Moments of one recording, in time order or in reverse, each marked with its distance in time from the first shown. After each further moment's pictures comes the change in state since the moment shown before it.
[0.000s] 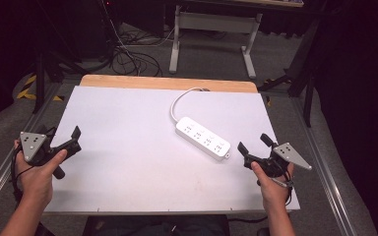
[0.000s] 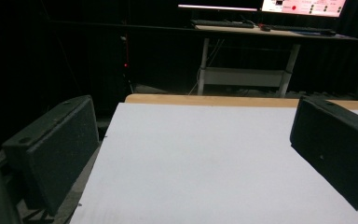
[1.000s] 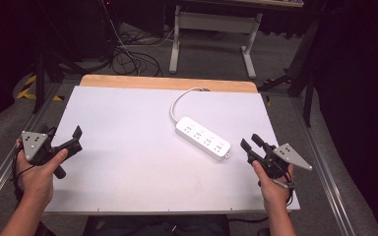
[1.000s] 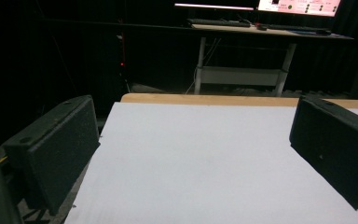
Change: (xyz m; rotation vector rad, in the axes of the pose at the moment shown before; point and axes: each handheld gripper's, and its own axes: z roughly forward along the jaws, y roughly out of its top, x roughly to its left) left arm -0.001 0.000 0.002 0.002 -0.014 -0.006; right arm 0.000 0.000 -0.003 0.018 0.035 -0.026
